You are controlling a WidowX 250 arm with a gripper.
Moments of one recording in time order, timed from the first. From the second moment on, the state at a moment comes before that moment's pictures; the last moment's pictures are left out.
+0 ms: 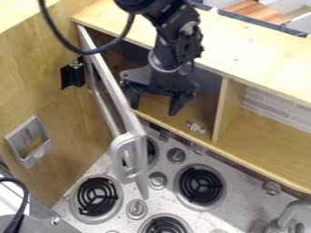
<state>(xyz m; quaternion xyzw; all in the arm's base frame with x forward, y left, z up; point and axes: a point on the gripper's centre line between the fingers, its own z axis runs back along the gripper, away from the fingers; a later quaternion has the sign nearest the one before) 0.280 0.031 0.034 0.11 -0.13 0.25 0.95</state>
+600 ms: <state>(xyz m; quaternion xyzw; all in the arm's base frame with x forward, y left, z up) 0.242 0.074 0.018 0.14 -0.09 0.32 0.93</state>
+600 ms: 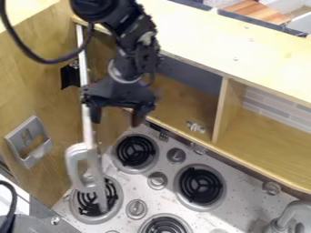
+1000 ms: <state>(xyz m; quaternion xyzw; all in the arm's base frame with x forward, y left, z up) 0.222 0.106 0.024 0.15 -0.09 0.35 0.92</state>
